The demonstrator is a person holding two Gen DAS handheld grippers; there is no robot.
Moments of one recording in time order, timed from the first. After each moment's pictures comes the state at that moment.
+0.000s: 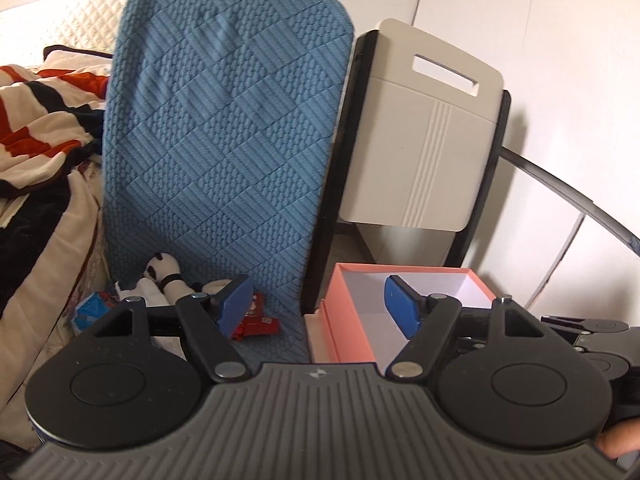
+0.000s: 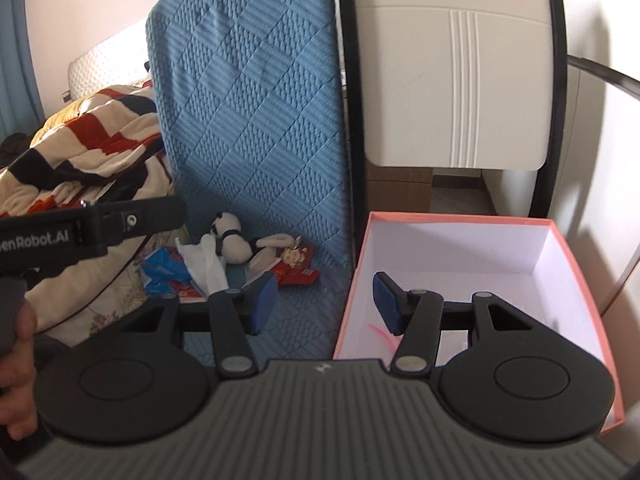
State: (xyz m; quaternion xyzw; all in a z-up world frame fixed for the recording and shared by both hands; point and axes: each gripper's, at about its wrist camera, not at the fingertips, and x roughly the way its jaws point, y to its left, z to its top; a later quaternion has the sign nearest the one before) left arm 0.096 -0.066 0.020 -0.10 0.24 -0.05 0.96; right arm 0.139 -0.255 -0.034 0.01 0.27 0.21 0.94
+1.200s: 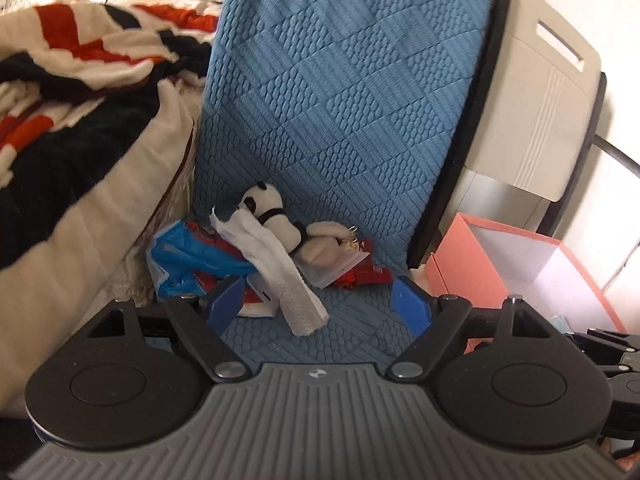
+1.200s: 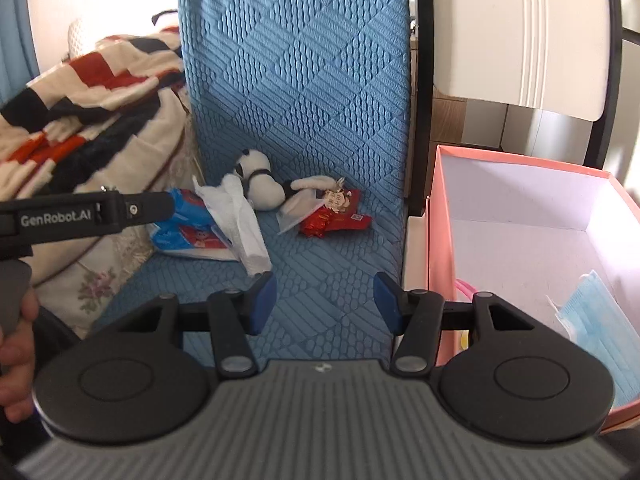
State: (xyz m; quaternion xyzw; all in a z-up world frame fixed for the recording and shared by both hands) left arm 0.109 0.042 -0.083 -0.14 0.30 0.03 0.94; right arm 0.143 -0.160 -0.104 -0.01 0.30 0.20 0.93
